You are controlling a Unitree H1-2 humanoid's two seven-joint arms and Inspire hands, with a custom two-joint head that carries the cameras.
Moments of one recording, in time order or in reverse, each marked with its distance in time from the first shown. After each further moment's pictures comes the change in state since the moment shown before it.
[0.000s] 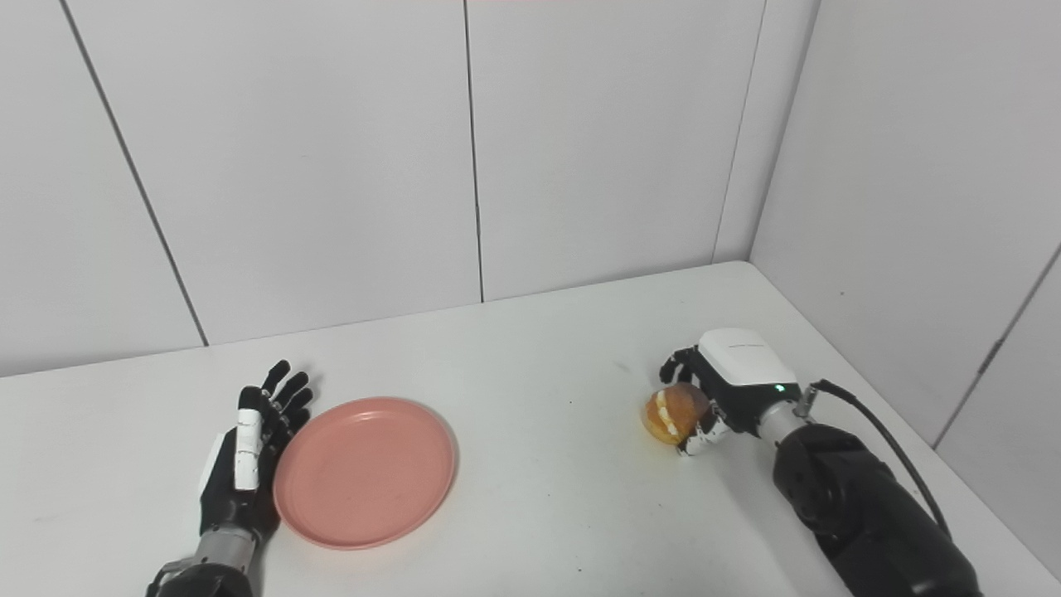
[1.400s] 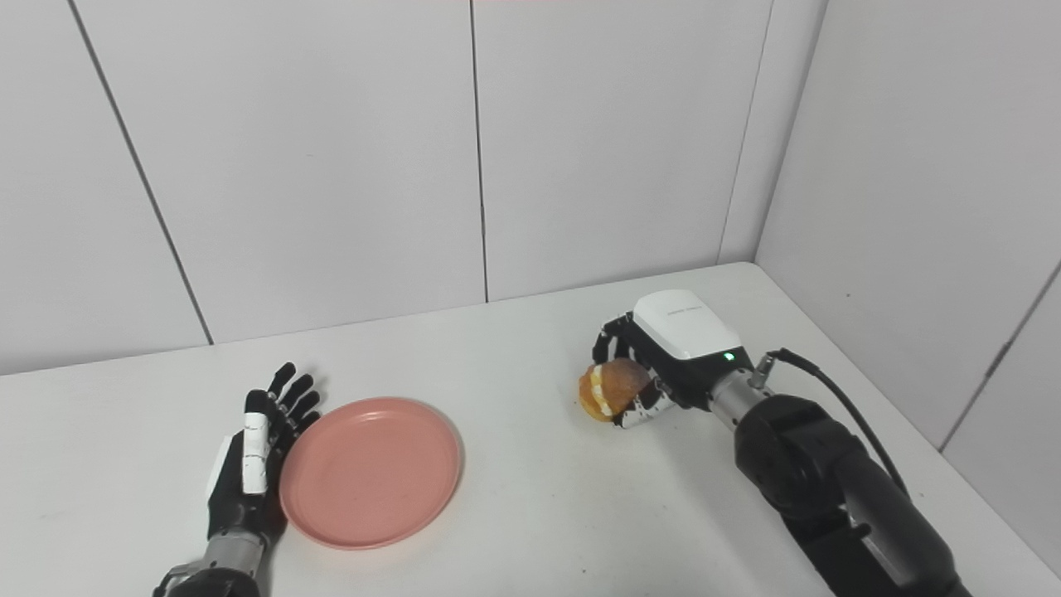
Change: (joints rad) left arm 0.024 -0.021 -0.026 -0.043 0.027 0.016 0.045; right arm -0.055 0.048 -0.002 -0.316 -0.003 0.012 0.129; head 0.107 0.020
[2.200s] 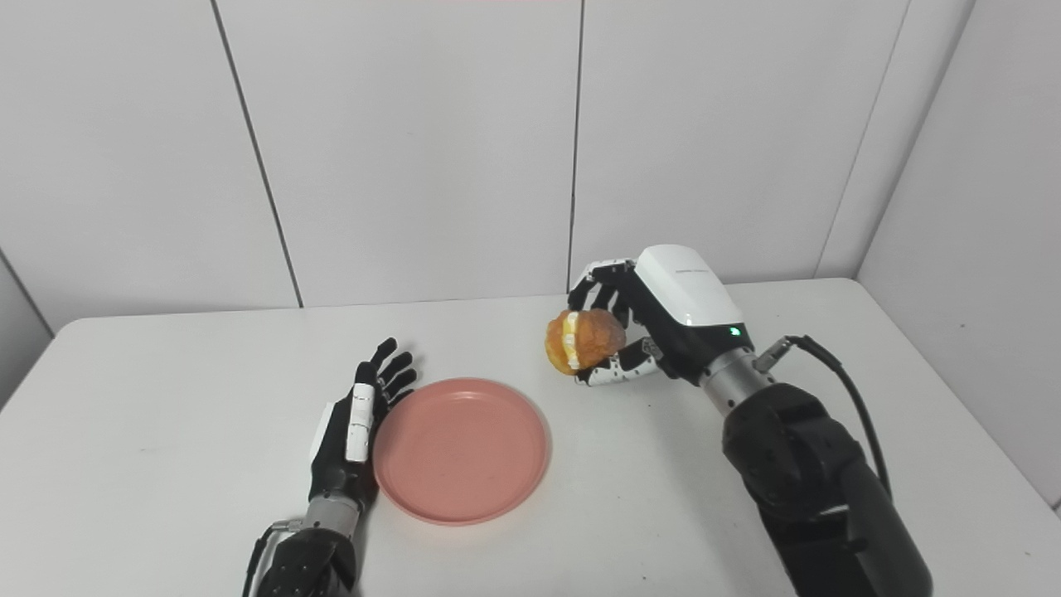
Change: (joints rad) left arm 0.012 -0.054 -0.021 -0.011 0.092 -0.003 0.081; right arm -0.146 0.205 0.039 -0.024 0.043 0.002 0.024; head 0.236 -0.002
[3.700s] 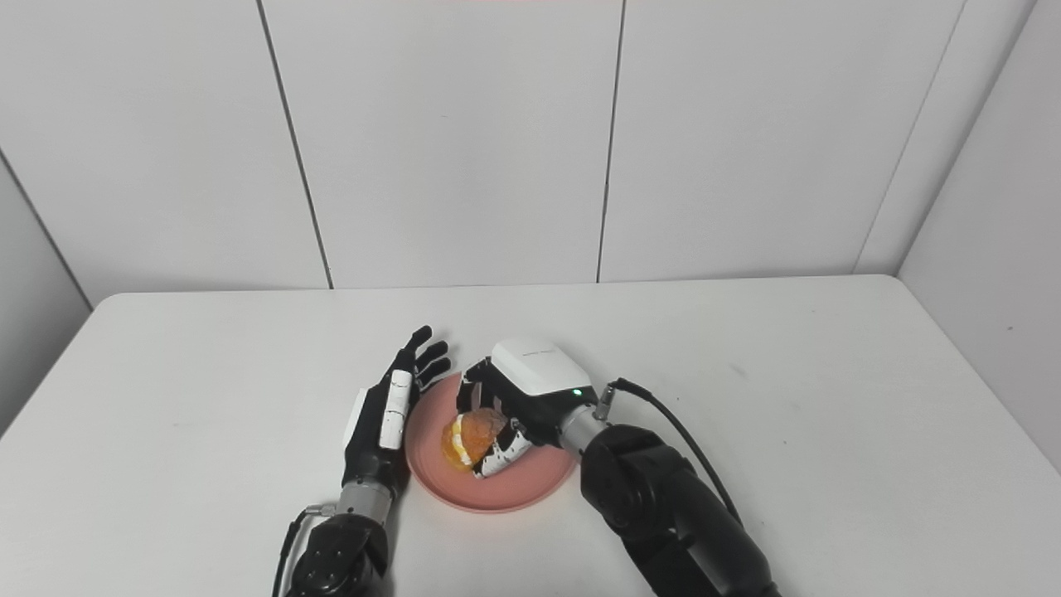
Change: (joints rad) left arm 0.018 -0.019 -0.013 -0.032 0.013 0.010 0.020; right arm -0.089 0.193 0.306 0.361 -0.120 -0.008 -0.007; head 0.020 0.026
